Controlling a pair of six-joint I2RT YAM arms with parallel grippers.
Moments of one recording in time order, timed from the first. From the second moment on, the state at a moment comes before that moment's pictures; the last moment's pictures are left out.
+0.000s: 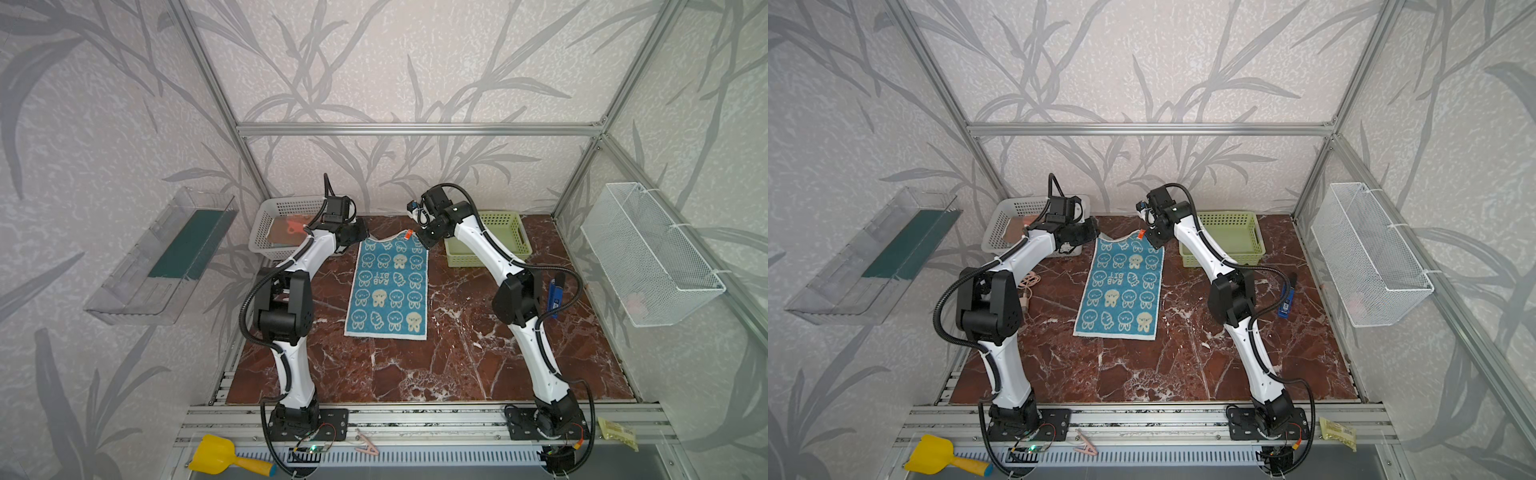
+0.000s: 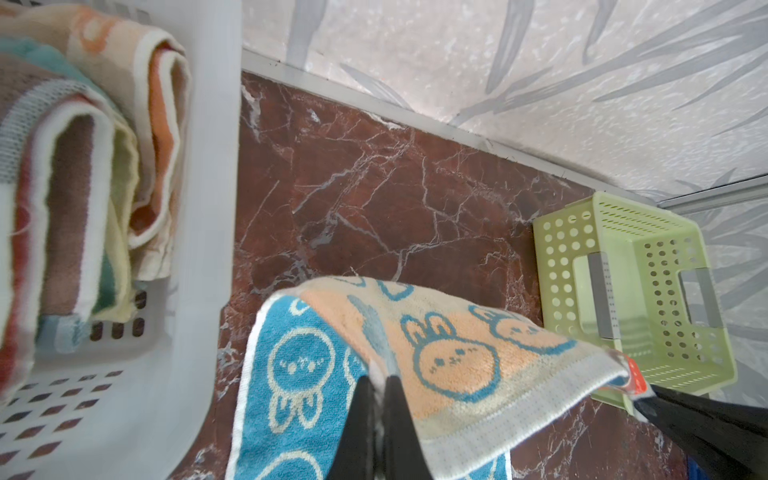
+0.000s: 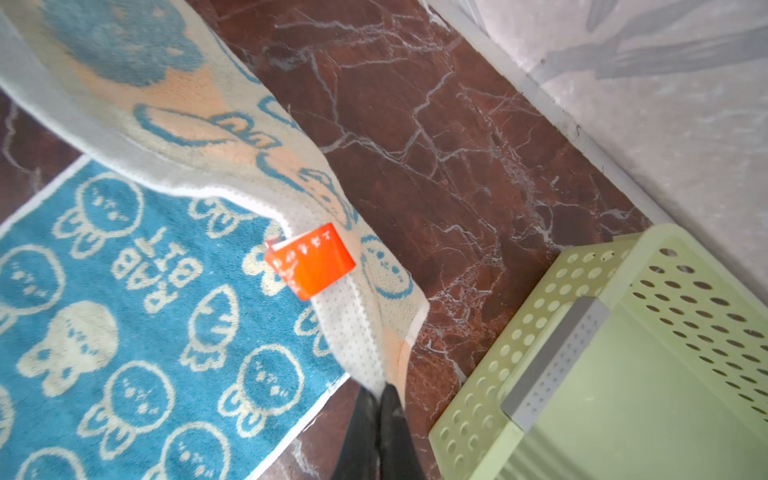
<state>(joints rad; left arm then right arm) -0.11 1.95 1.57 -0.37 0.27 -0.42 0.51 2.41 2.47 -1.04 -0.06 -0.23</state>
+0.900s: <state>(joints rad) -0.13 1.56 0.71 -0.23 0.31 -0.51 0.69 2.02 1.40 -0.64 -0.19 0.03</state>
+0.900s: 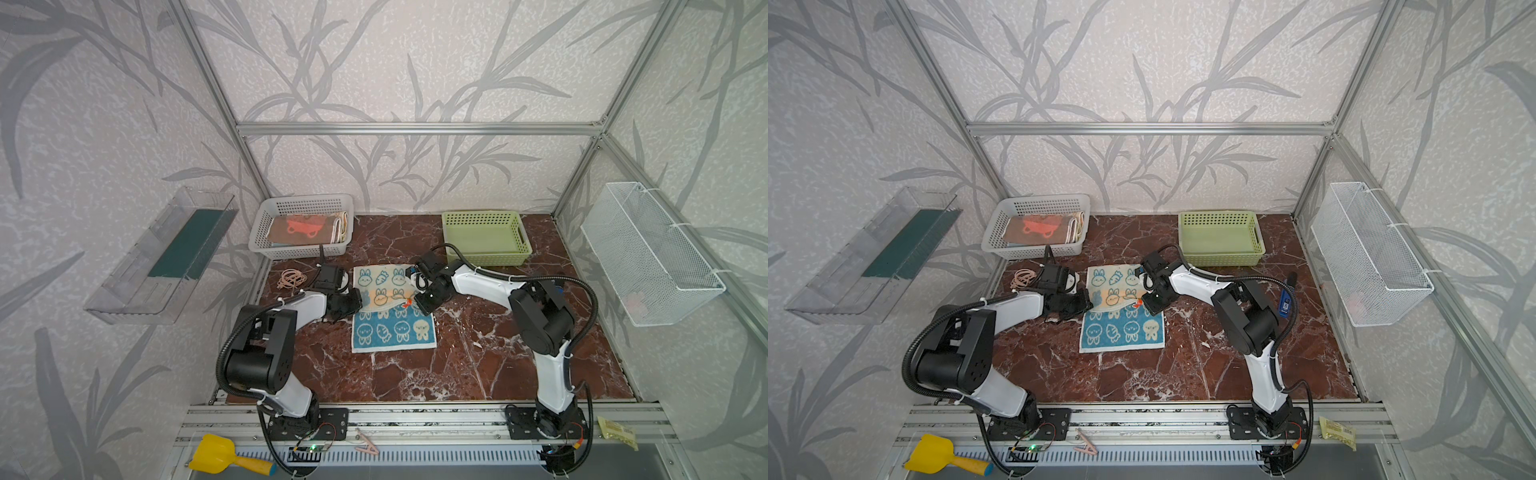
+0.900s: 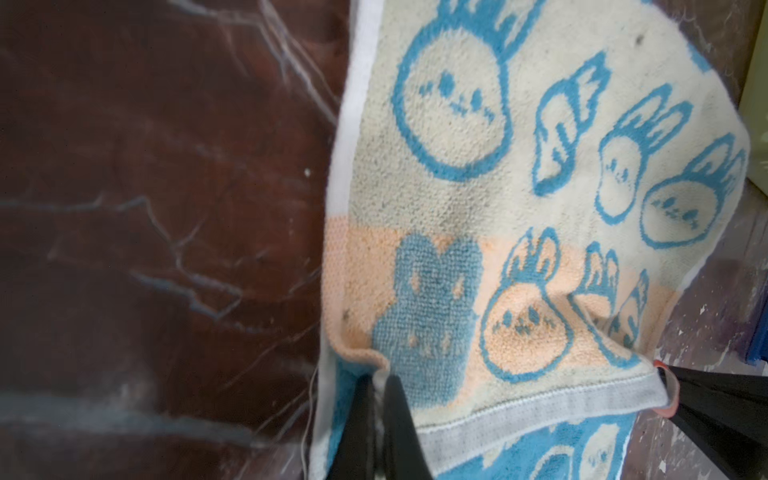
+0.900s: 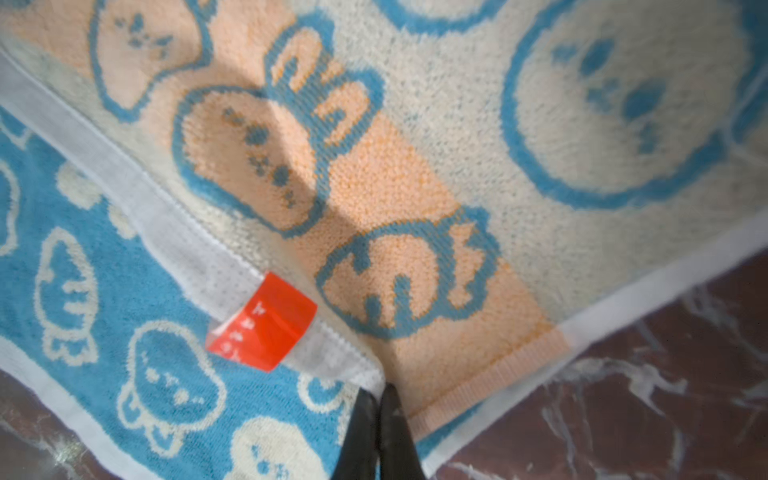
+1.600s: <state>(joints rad) -0.21 1.16 0.86 -0.53 0.25 -0.50 0.71 1.68 1.47 -0.76 -0.09 -0.04</state>
